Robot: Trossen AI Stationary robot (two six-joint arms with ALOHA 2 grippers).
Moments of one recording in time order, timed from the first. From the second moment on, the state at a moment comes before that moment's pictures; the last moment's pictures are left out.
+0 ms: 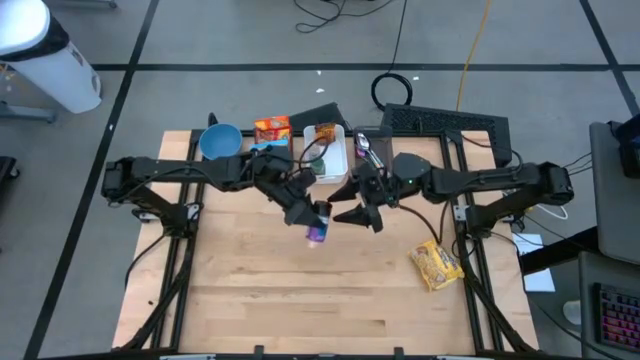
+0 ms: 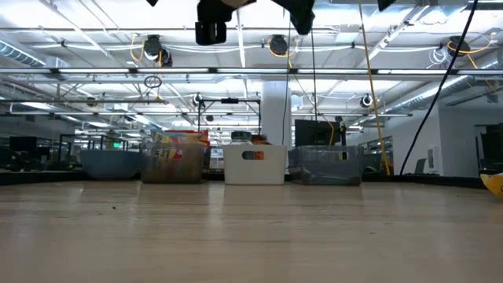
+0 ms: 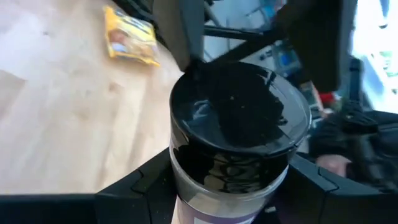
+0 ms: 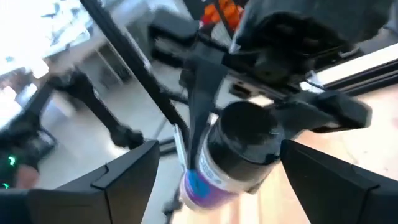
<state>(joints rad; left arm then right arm) 0.10 1.47 1.22 -0.18 0.63 -0.75 -0.06 1.31 0.99 0.26 -0.37 0.50</state>
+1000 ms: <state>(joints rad) 0.11 1.47 1.22 -0.12 0.39 -0.60 -0.07 1.35 0.88 0.49 -0.11 0.56</state>
